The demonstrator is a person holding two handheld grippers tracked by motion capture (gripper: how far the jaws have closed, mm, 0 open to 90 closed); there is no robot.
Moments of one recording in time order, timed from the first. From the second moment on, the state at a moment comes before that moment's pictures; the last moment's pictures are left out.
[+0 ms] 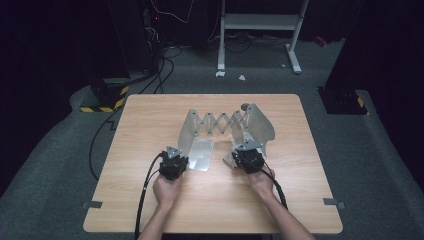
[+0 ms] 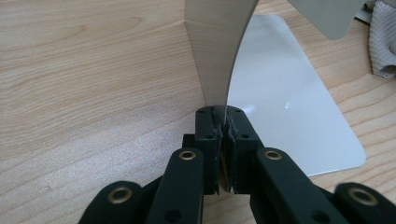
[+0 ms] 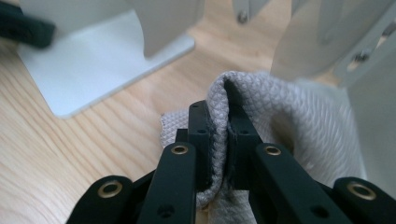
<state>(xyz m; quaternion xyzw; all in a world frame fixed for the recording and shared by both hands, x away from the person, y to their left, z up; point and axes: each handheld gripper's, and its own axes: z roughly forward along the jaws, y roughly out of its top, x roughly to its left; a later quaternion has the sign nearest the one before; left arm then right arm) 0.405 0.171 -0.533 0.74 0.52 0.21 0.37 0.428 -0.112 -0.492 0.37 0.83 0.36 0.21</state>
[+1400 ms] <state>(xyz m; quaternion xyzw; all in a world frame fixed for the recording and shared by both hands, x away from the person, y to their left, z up) 0.405 0.171 -0.532 0.74 0.52 0.21 0.37 0.454 -0.088 -0.459 0.37 0.81 0.36 0.29</state>
